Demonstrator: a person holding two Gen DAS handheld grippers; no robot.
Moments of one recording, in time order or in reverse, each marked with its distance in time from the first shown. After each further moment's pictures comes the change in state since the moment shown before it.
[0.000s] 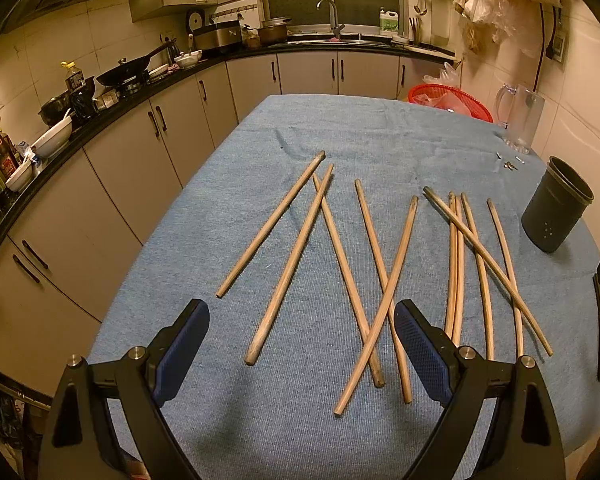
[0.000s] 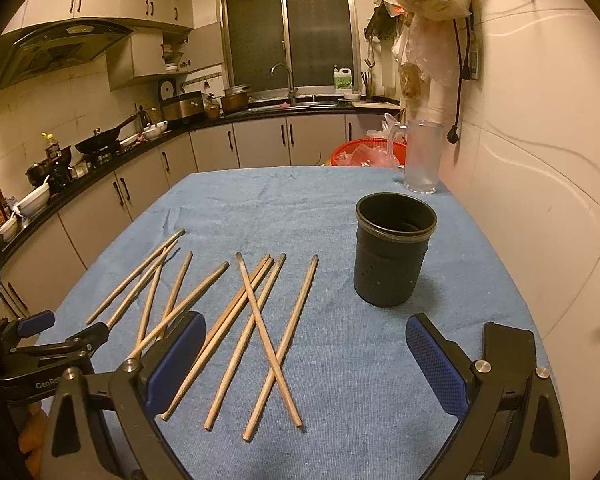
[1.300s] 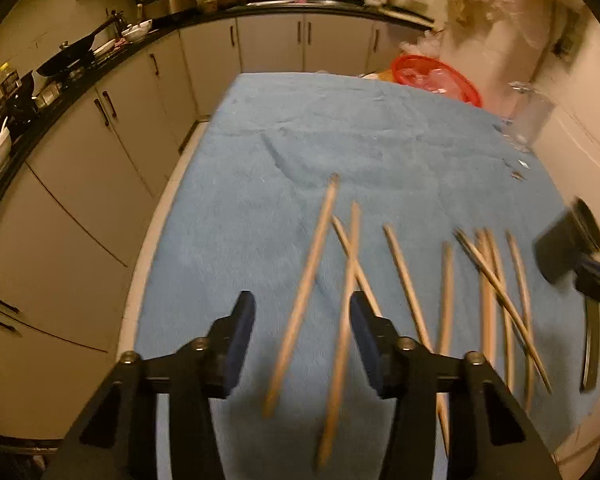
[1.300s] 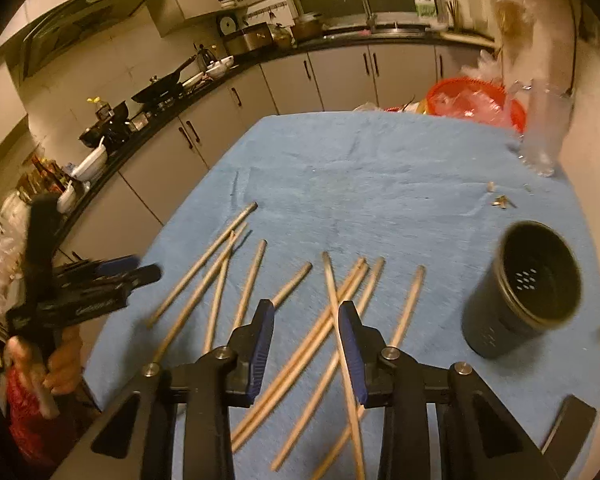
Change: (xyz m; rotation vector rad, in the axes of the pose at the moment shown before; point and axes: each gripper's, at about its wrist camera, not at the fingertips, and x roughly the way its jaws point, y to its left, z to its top) left arm 0.077 0.048 0.113 0.060 0.149 -0.174; right arm 0.097 0.033 0.082 -0.053 0.312 0.347
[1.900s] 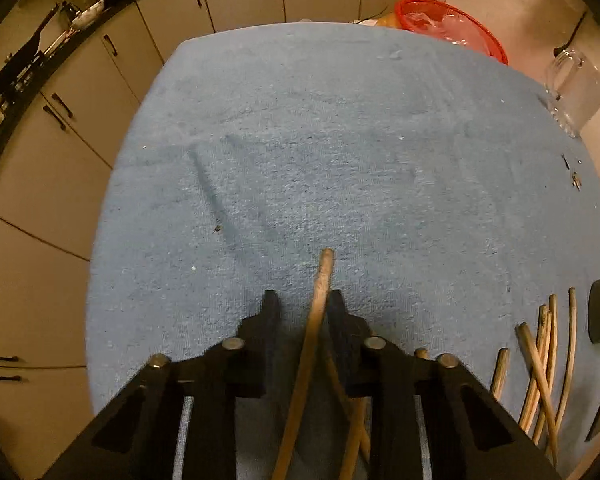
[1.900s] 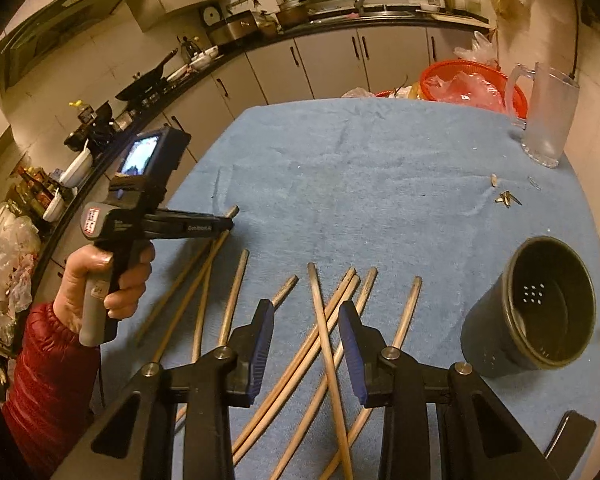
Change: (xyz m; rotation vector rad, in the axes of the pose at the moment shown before) left arm 0.123 -0.028 0.084 0.085 0.261 0.017; right arm 0.027 -0.014 0.022 0.040 0.064 -0.024
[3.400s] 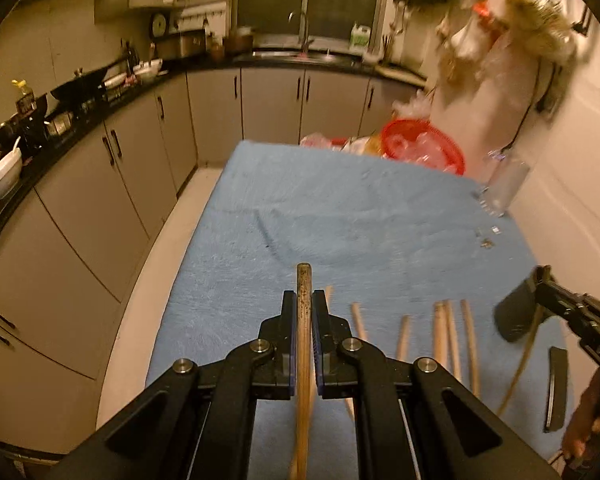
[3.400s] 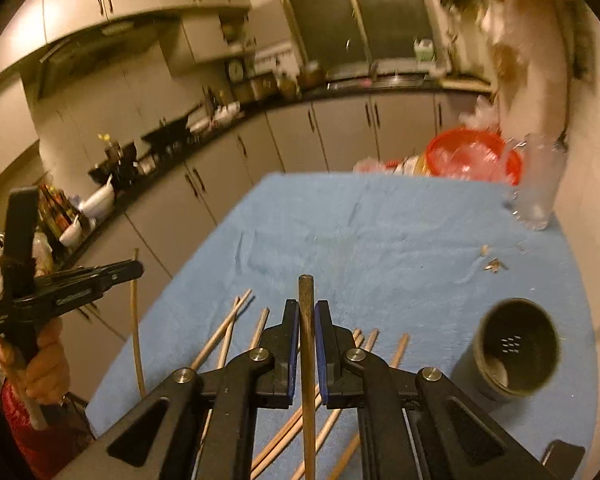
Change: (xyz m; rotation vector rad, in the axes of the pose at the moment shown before) left arm -0.198 0.019 -0.139 -0.127 -0.433 -0.060; right arm -0.058 0.023 -0.003 -0.059 -0.272 0.010
